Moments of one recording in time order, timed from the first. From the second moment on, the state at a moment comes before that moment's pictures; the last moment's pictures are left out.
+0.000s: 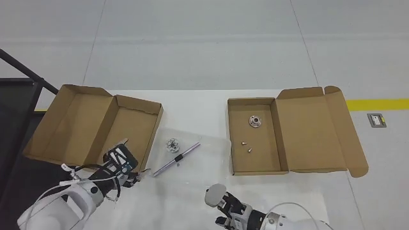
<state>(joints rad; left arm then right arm) 1.48 -1.10 -1.73 -2.10 1.47 -0.75 -0.48 -1.41 -0.99 1.07 -2.27 -2.59 -0.65 -0.29</state>
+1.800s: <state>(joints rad) 0.73 -1.01 -1.00 -1.63 0.81 -0.50 -1.26 -1.45 -0.98 1.09 -2.28 -2.61 -0.63 -0.32</state>
